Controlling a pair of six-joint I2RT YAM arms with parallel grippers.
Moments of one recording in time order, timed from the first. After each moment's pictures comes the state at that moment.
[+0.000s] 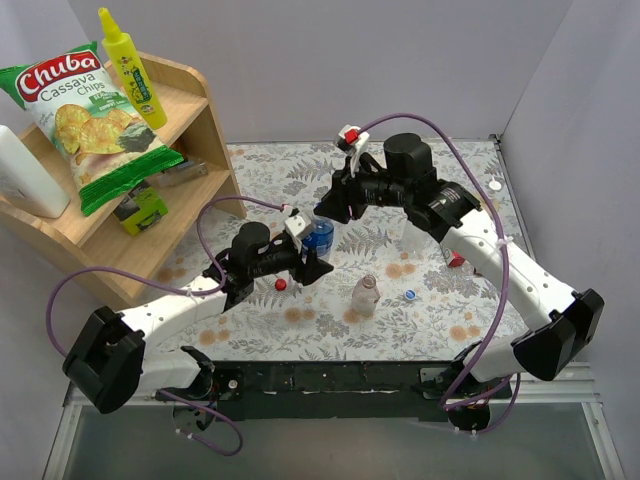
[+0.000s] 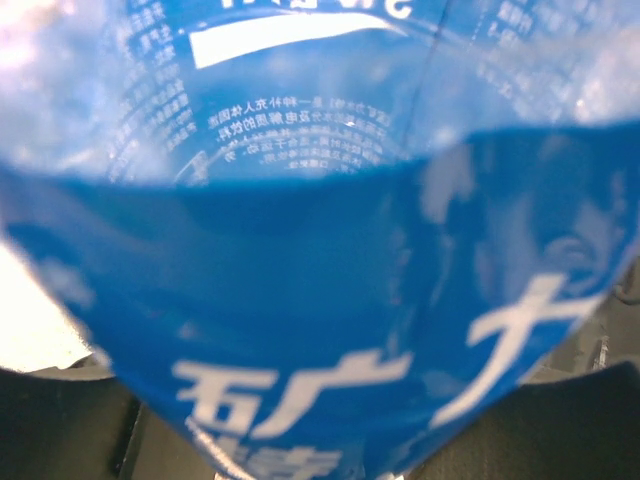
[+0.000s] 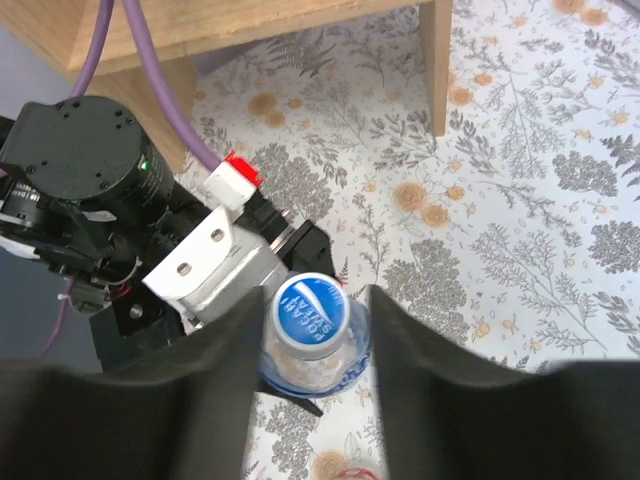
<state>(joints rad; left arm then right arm) -0.67 1.21 0.62 0.32 0.47 -0.08 0.70 1.39 1.47 -0.43 -0.50 0.10</state>
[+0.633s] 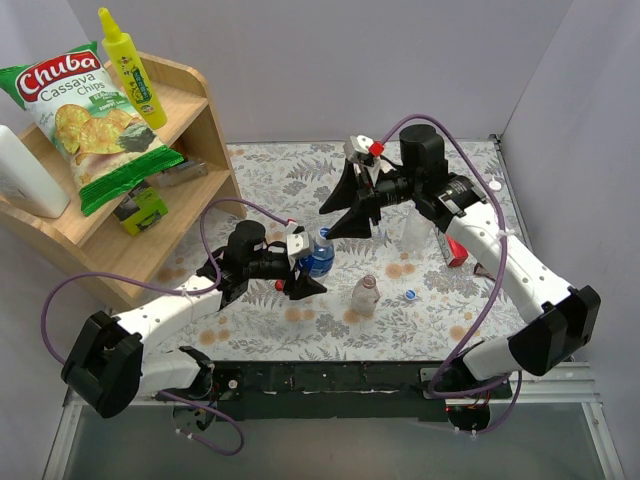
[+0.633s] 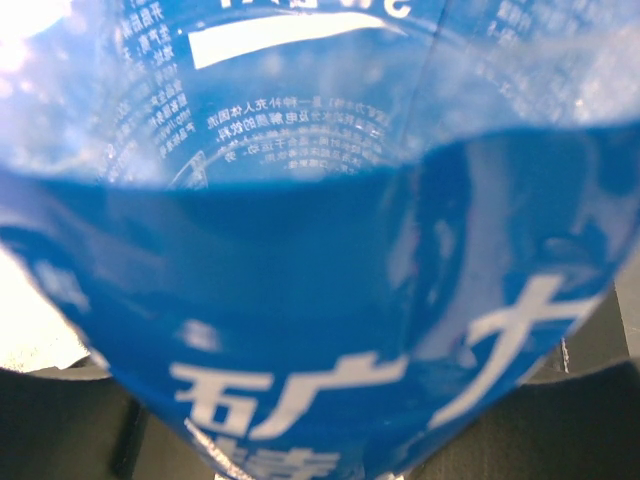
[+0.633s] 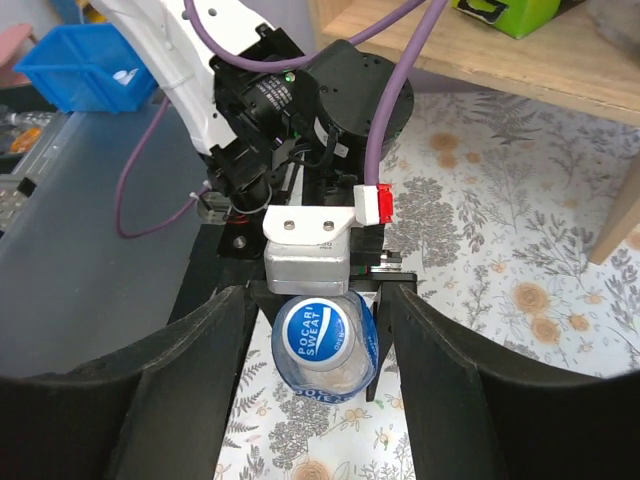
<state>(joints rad) -0.61 1.19 0.62 0.18 0.83 0.19 0.58 1.42 1.46 -0.37 -1.21 -0.16</state>
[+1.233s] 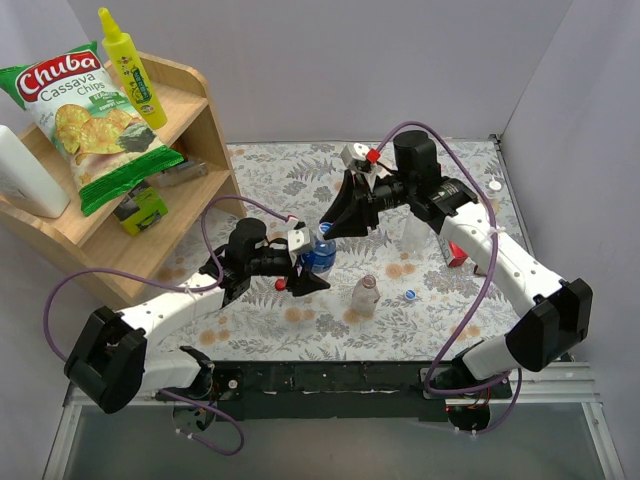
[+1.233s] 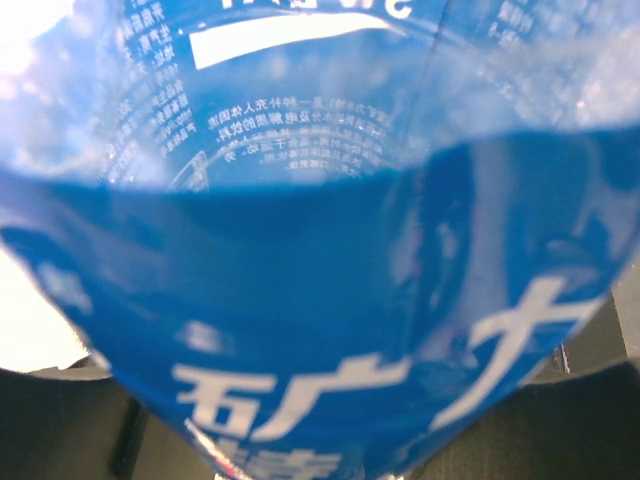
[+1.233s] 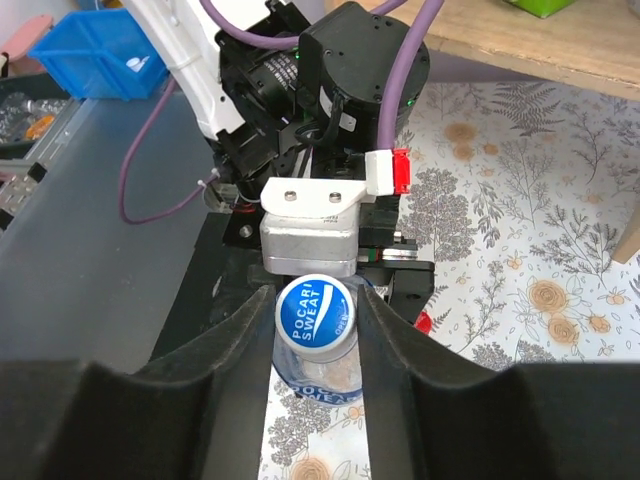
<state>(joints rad) -0.61 1.21 0.63 0.24 0.84 0.16 0.58 1.45 1.41 -0.35 -1.27 -0.20</state>
